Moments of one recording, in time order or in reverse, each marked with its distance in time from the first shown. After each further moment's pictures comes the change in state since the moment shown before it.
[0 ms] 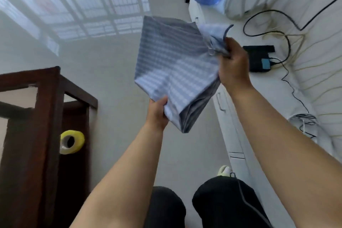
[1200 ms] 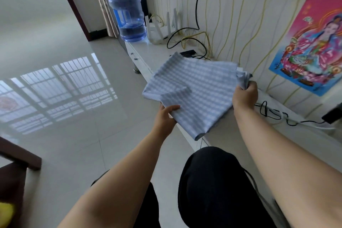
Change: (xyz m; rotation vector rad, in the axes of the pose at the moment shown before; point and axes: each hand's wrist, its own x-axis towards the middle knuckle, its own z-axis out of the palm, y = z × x) left_hand -0.028 -0.242 0.088 1.025 -0.360 0.513; right_hand -0.170 0.260 -0.216 -0.025 0.880 0.326
